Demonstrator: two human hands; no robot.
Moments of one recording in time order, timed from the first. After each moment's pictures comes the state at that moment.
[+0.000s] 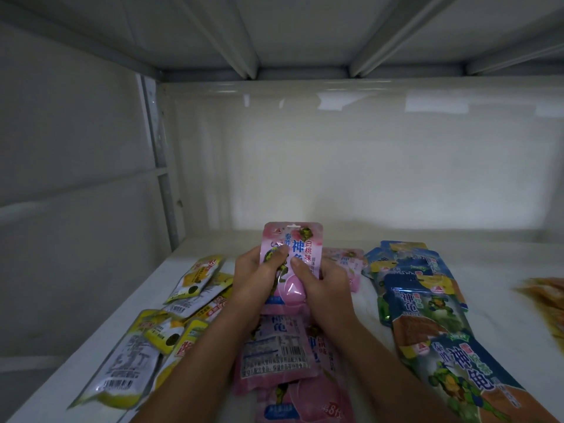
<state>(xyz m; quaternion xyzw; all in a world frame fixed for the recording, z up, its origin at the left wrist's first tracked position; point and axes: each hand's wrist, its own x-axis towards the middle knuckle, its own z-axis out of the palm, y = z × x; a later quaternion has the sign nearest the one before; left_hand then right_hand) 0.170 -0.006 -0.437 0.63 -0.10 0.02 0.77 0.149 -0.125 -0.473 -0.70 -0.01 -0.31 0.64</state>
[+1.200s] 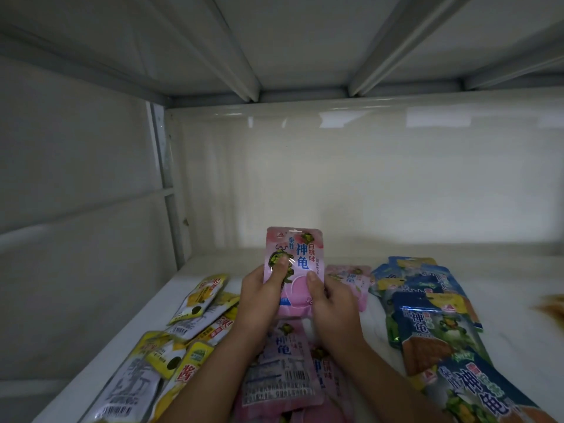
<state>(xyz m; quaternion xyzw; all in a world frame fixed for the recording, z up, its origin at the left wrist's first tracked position) 0.173 -0.011 -0.441 0.64 -0.11 0.03 0.76 0.159 -0.132 -0.482 -0.74 -0.01 -0.36 0.57</state>
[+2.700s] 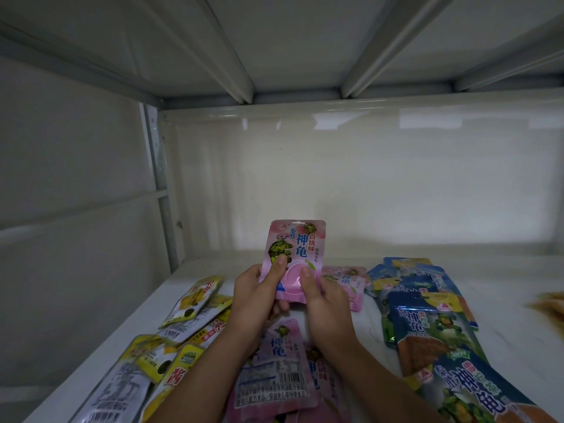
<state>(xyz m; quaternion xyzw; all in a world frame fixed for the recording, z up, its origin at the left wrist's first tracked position) 0.183 -0.008 -0.449 0.67 -0.15 0.03 0.73 0.144 -0.125 -0.467 -0.70 -0.03 -0.31 0.65</state>
